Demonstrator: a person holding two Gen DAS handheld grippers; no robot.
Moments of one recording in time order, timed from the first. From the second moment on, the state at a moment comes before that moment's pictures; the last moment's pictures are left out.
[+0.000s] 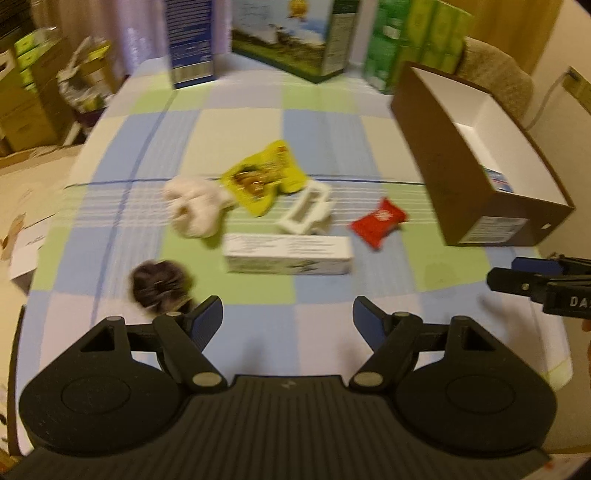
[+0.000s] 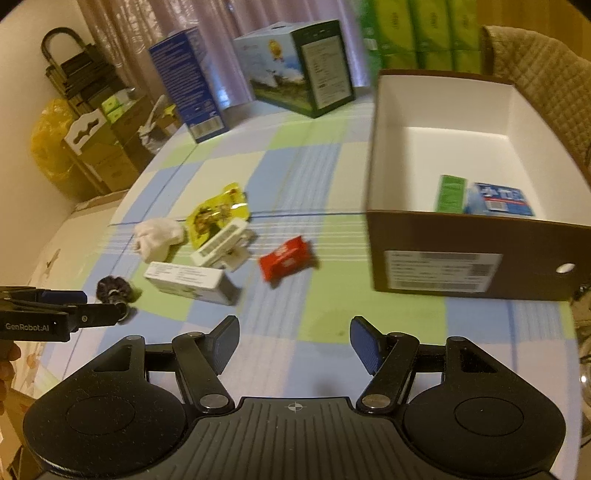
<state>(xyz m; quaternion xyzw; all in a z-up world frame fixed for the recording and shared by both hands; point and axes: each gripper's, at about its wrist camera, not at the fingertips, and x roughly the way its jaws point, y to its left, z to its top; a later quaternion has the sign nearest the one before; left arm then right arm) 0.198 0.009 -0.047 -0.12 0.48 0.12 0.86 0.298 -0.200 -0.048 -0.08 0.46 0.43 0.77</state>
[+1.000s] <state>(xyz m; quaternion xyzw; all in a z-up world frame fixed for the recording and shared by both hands) 0.193 0.108 -0.120 -0.11 0.47 0.16 0.86 0.279 -0.141 -0.081 -0.08 0.48 0.40 0.78</state>
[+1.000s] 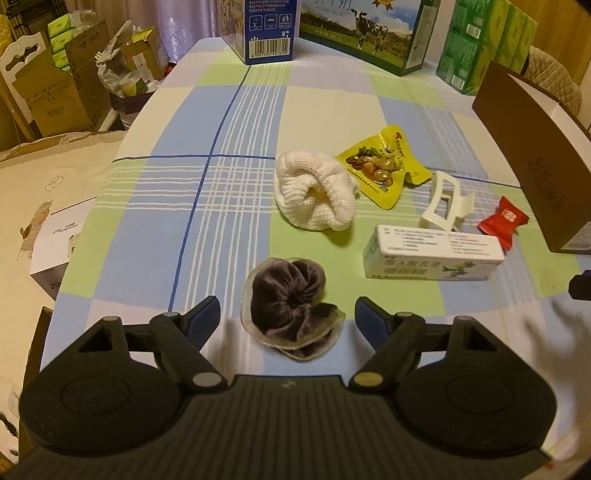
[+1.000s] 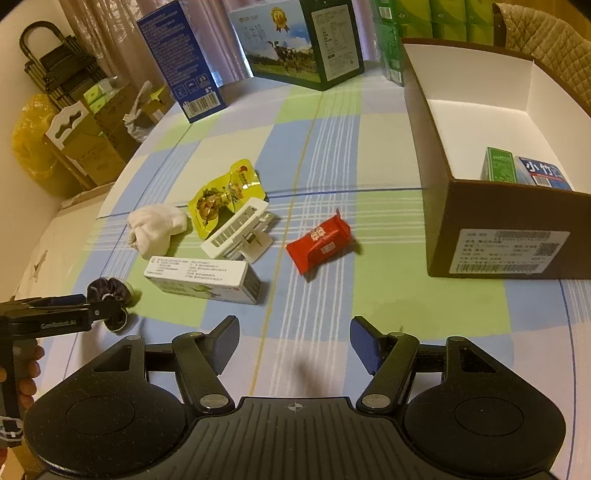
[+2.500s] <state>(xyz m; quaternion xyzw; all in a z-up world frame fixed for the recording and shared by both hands) 0.161 0.155 -0.122 -0.17 0.48 0.21 0.83 0.236 0.013 -0.130 -0.25 0.40 0.61 0.64</state>
